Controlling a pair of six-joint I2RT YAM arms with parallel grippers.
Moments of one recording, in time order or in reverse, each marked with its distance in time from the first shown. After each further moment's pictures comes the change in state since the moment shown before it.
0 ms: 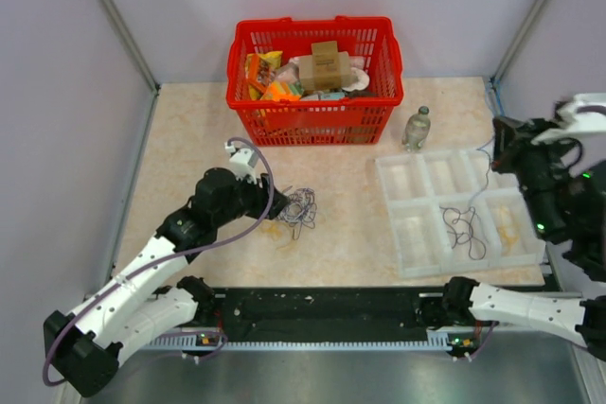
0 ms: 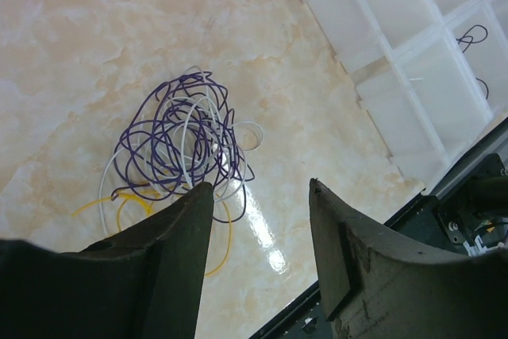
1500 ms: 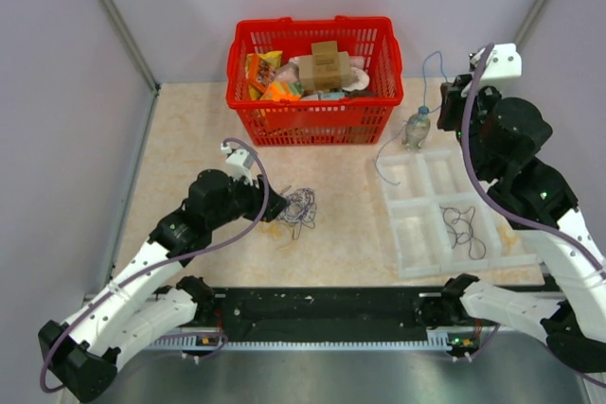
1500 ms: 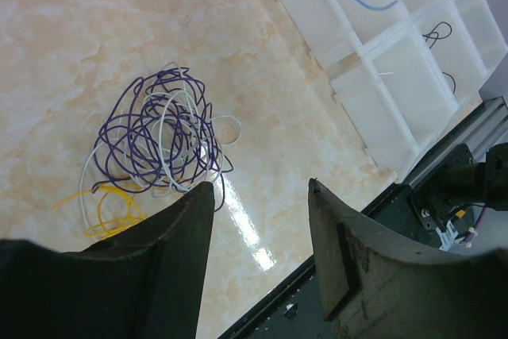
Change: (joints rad) left arm 0.000 -0.051 0.021 -0.045 0.053 -0.025; right arm -0.419 0.311 -0.027 0.171 -0.418 0.034
